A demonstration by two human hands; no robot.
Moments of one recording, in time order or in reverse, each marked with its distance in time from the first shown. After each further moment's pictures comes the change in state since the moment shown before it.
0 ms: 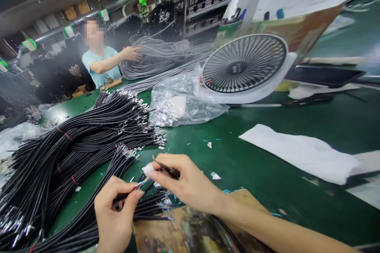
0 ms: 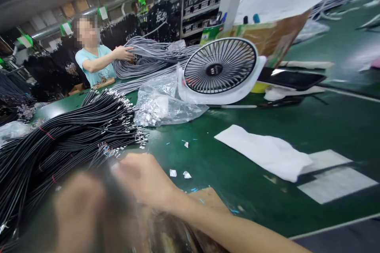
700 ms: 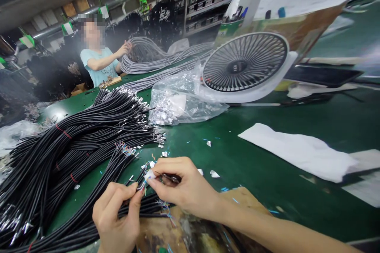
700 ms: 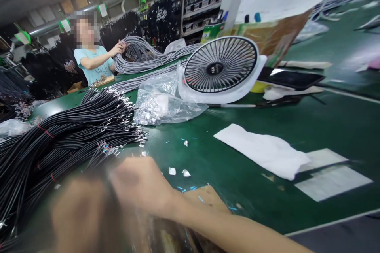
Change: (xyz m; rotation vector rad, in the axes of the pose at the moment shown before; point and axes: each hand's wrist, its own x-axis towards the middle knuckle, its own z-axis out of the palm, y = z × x) left_hand -0.004 0.006 0.005 0.248 0.149 0.347; right_hand -0.010 0.004 0.007 -0.048 0.021 -0.084
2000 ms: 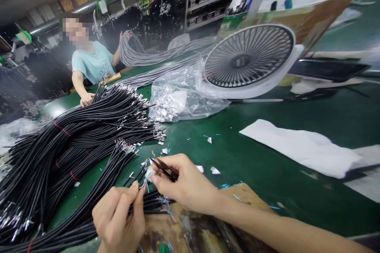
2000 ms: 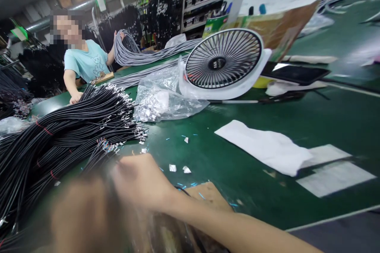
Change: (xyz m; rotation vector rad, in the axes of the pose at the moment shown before) left_hand -0.004 0.003 0.003 0.166 0.028 0.163; right_hand 0.006 -0.010 0.002 0.053 -0.069 0.280
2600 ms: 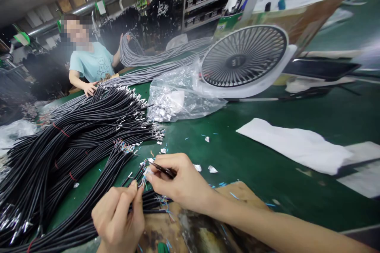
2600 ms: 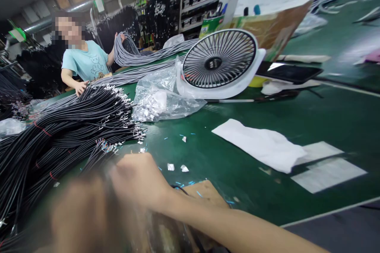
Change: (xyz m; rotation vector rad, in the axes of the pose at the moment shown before) left_hand -0.001 -0.001 0.001 0.012 0.004 0.029; right_hand -0.001 0.006 0.003 -0.164 0.105 -0.162
